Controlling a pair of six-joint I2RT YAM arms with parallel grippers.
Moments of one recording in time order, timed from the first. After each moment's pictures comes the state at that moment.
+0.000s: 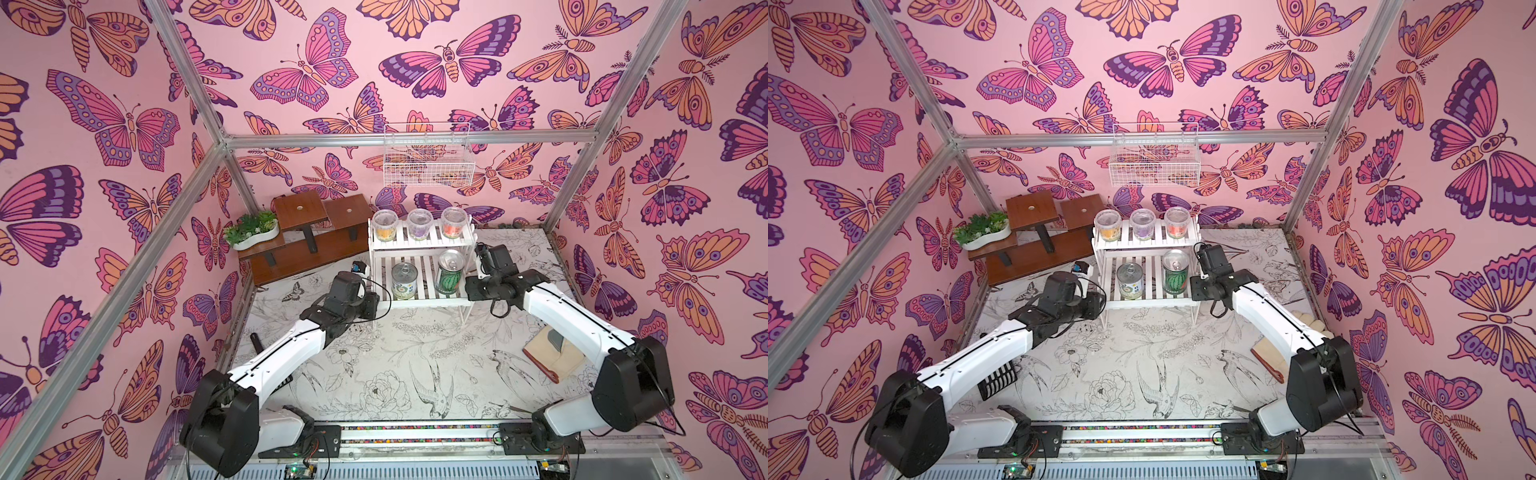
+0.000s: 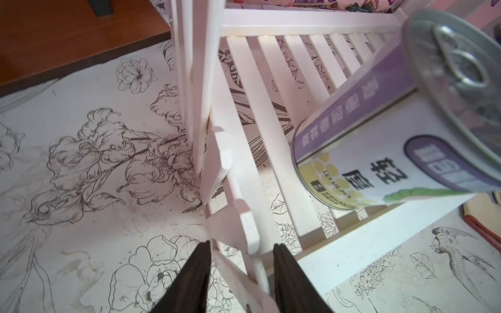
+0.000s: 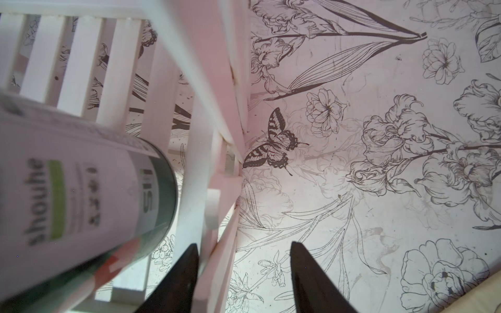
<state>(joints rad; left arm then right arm) -0.47 1.29 0.83 -0.24 0.05 -0.28 0.45 1.48 1.15 -0.61 0.11 0.21</state>
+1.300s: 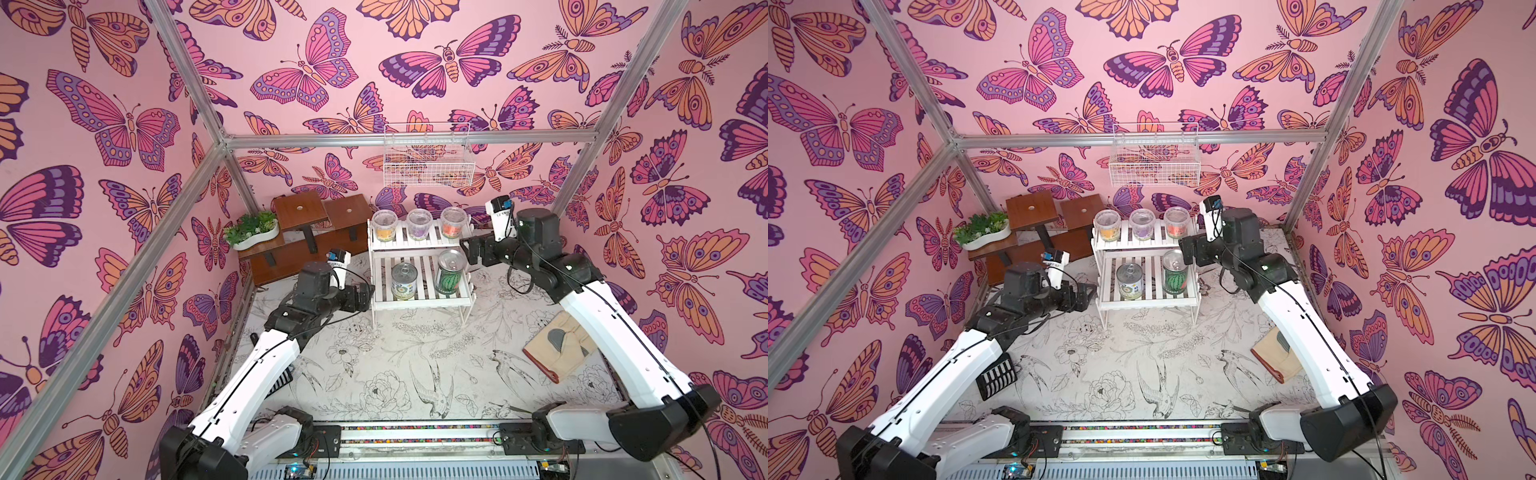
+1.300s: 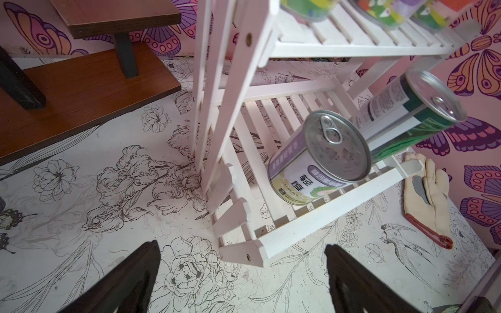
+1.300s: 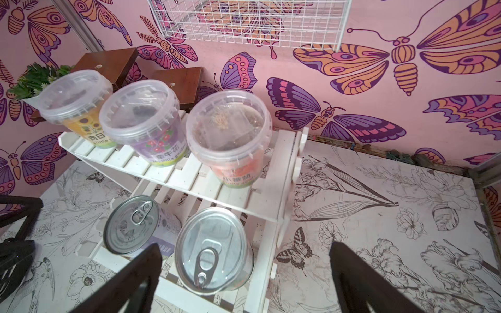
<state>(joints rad) -0.32 1.10 0.94 -0.43 0.21 -0.21 0.44 1.36 1.49 -0.61 -0.07 0.07</state>
